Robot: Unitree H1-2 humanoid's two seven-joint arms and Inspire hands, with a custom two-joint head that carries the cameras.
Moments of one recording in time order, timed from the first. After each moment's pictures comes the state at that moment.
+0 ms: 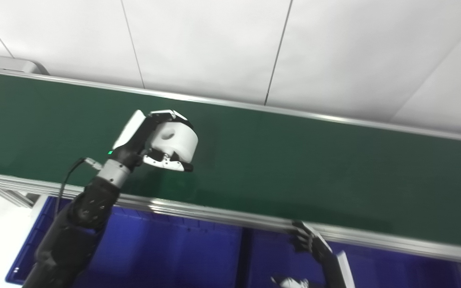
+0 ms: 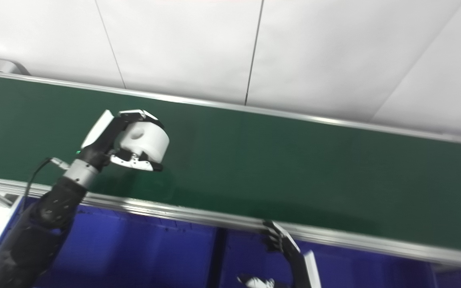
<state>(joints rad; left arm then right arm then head) -0.01 0.32 -0.09 0.03 0.25 -0.31 -0.08 0.35 -0.29 0.54 0.09 -0.19 -0.42 -0.38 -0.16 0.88</state>
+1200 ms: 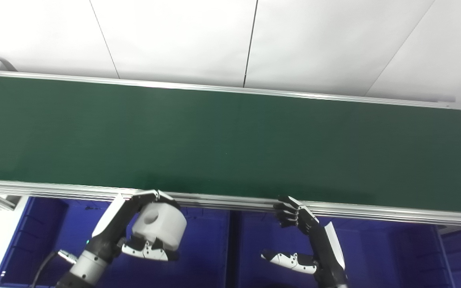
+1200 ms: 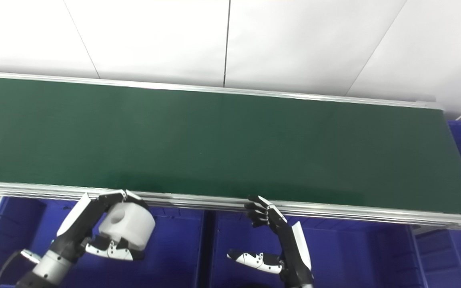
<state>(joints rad) 0.41 0.29 -0.17 -0.09 0.23 -0.42 -0.18 0.40 -0.21 0.37 0.03 -0.20 -0.42 -0.20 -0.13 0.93</state>
